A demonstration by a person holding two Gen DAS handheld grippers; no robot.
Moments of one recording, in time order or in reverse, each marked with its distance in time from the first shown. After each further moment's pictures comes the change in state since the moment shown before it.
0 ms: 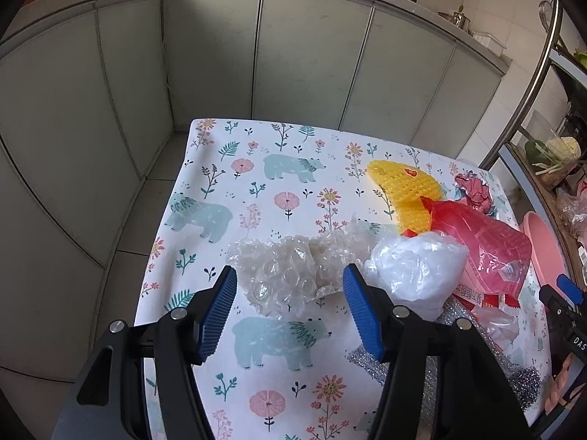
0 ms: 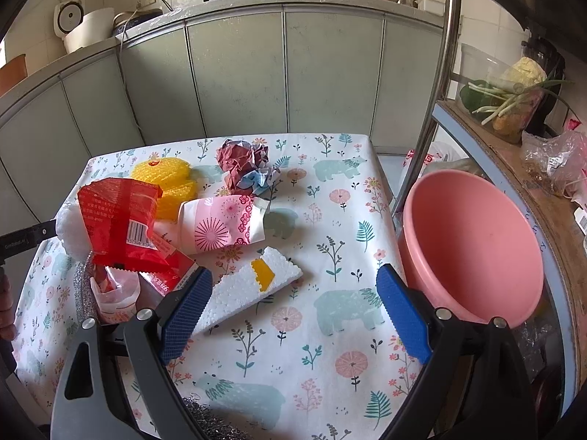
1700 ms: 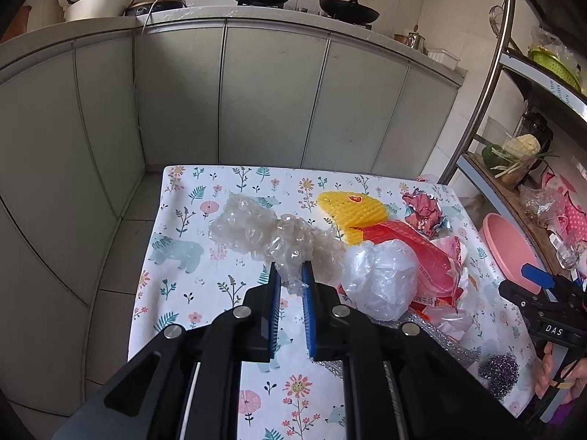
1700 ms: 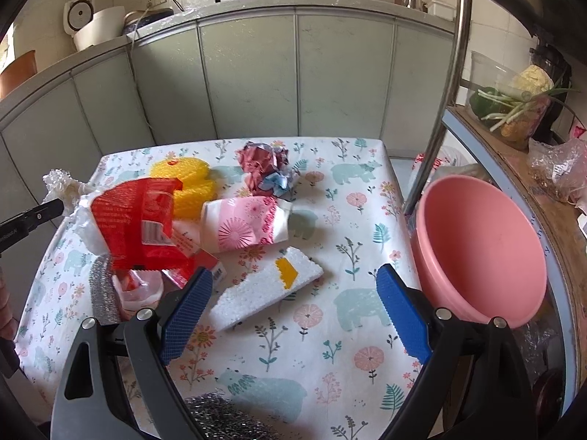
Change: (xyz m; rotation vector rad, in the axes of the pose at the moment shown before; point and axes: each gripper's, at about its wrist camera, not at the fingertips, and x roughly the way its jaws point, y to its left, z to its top) left arm -0.044 -0.014 -0.004 0.081 -0.145 -0.119; right arm -0.015 0.017 0.003 -0.025 -0.020 0.054
